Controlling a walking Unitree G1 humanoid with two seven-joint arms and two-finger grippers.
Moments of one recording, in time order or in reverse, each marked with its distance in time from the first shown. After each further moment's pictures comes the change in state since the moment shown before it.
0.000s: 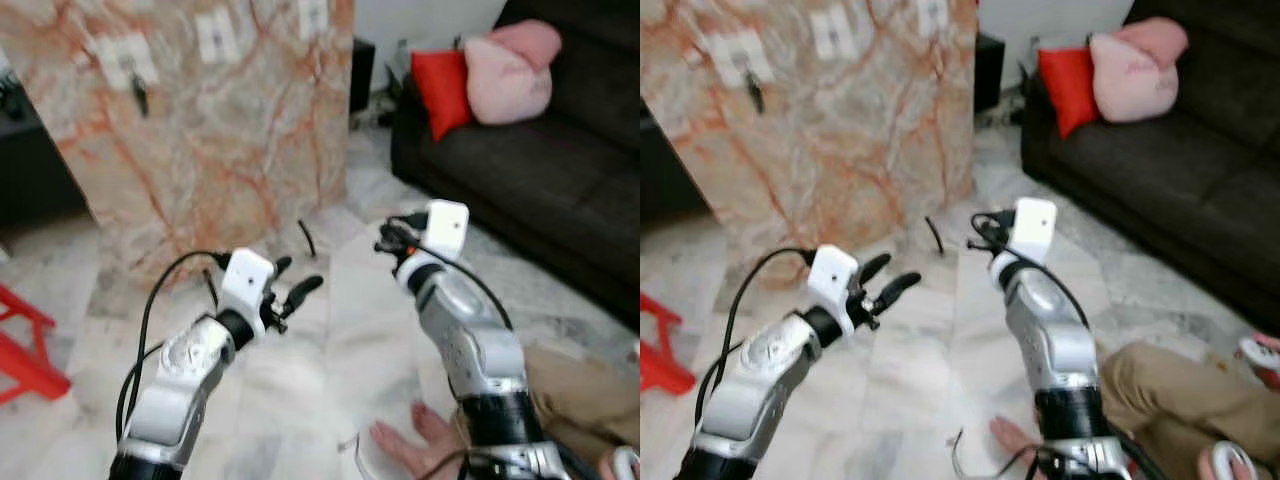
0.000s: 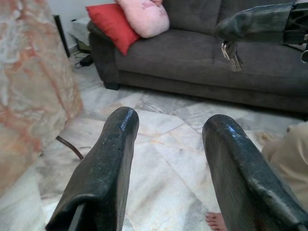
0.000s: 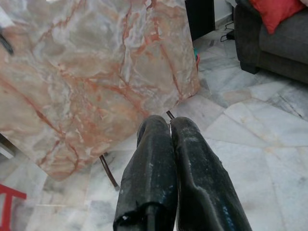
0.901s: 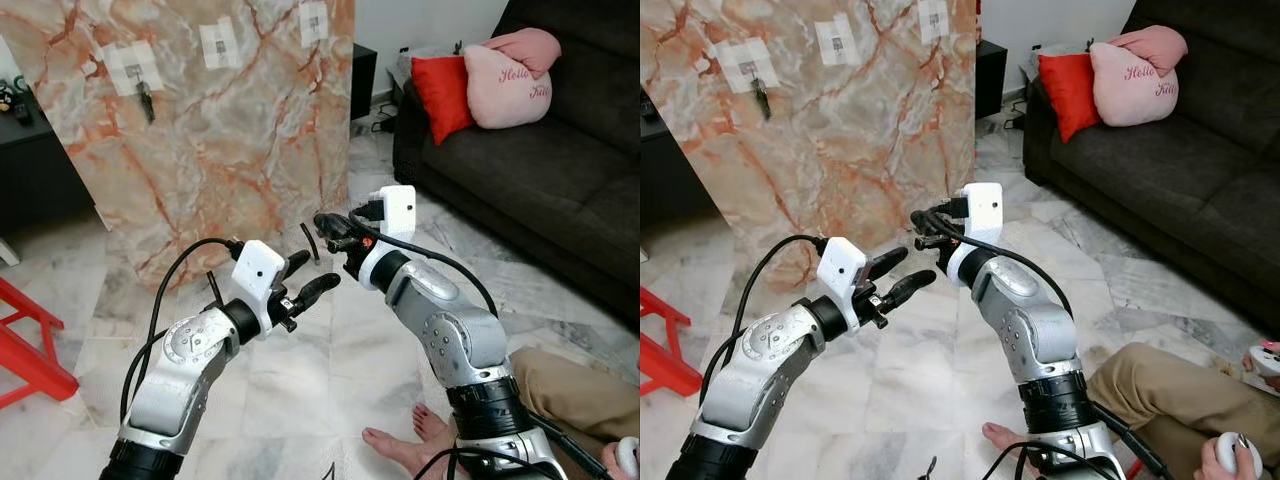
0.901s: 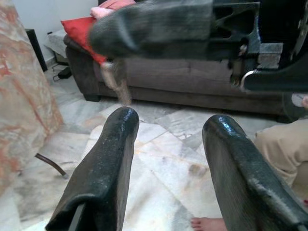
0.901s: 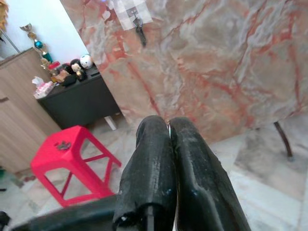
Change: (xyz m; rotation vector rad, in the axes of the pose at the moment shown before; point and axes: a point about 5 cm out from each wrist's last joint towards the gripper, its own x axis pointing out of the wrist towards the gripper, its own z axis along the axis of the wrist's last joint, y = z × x) left arm 0.012 -0.012 0.015 -0.021 -0.035 -0.149; right arm -0.002 0.056 0.010 0.053 0.049 0.423
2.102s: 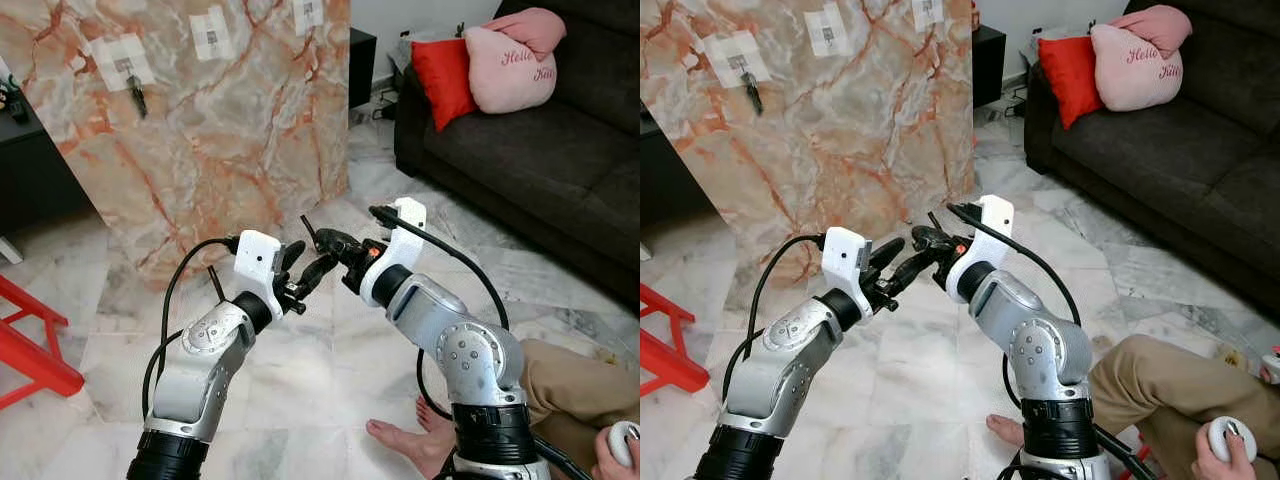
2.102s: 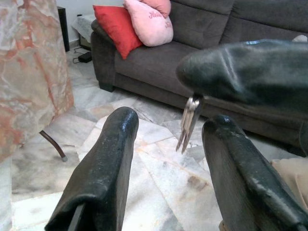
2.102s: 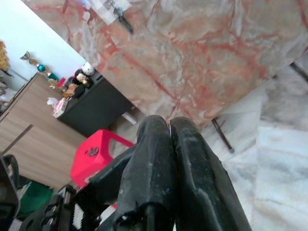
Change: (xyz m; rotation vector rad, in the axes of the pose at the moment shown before) left arm 0.011 0.008 -0.004 -0.158 -0.041 0.175; right arm -0.020 0.010 -0.007 0.259 0.075 -0.040
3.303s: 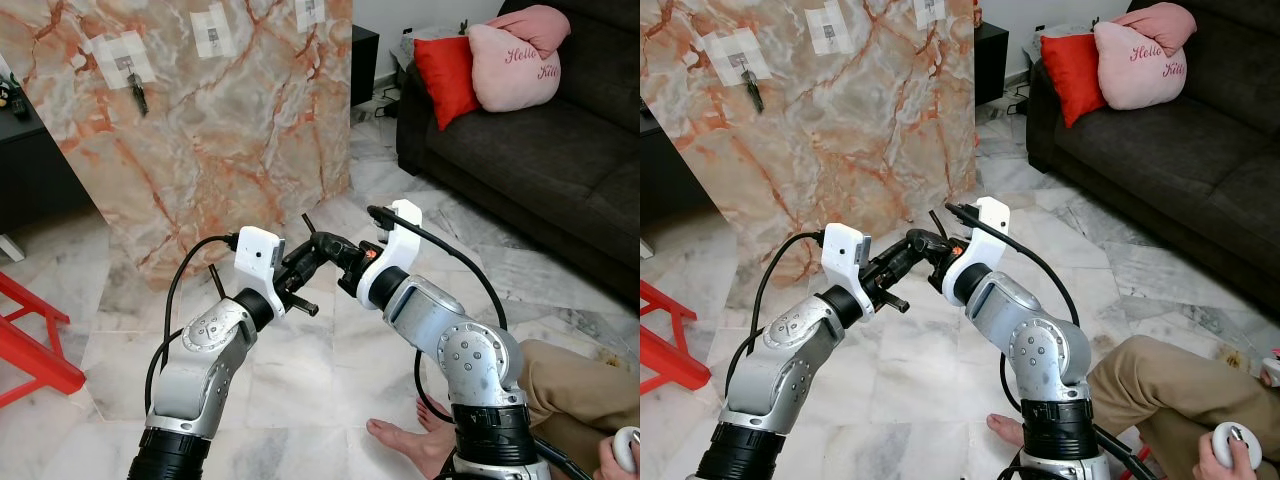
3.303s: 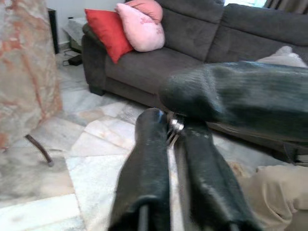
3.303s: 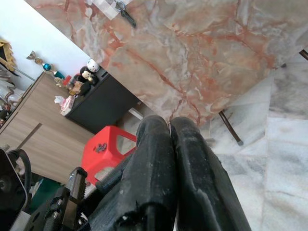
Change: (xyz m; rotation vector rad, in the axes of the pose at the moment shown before) left arm 0.002 -0.005 0.003 -0.038 -0.027 -0.052; right arm 0.000 0.004 0.000 0.034 0.006 0.008
